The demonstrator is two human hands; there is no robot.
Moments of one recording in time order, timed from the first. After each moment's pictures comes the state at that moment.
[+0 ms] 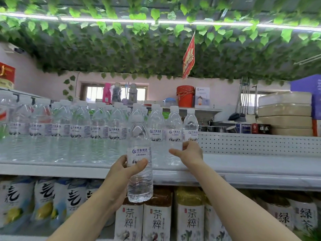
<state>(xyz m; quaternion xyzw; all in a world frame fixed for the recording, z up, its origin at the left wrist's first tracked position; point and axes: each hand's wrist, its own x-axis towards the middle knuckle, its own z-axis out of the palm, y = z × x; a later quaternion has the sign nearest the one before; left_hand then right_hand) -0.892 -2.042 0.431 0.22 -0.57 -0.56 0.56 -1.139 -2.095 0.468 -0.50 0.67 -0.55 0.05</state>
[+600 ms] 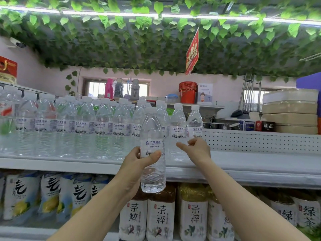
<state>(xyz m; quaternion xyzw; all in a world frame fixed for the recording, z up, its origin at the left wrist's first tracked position) -0.907 -2.040 0.443 0.20 -0.58 -0.57 0.54 -1.133 -2.068 0.473 -0.49 0.66 -0.57 0.05</state>
